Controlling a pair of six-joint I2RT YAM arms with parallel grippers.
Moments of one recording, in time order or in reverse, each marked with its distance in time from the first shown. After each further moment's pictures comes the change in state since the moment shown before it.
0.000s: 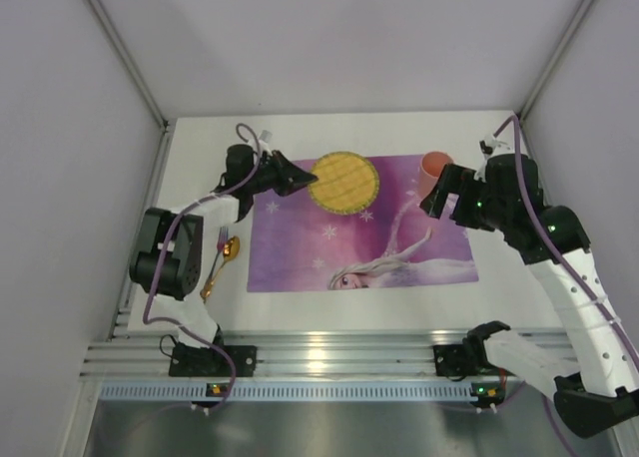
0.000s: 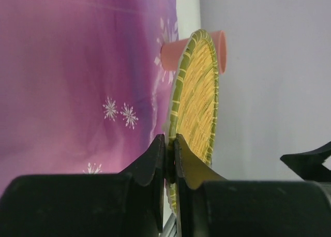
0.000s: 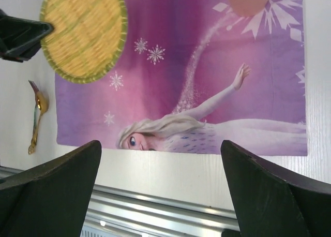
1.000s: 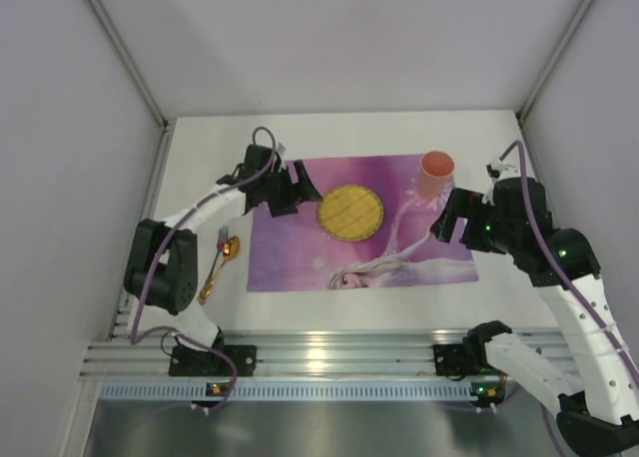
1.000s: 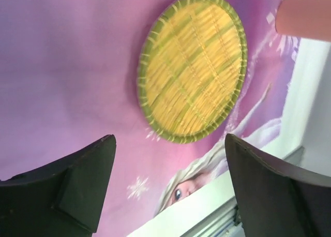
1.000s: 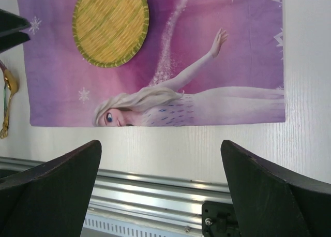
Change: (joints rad) left arm -0.157 -0.025 0.140 -0.663 -0.335 0.338; right arm -0.014 -0.138 -0.097 -0.121 0.020 -0.028
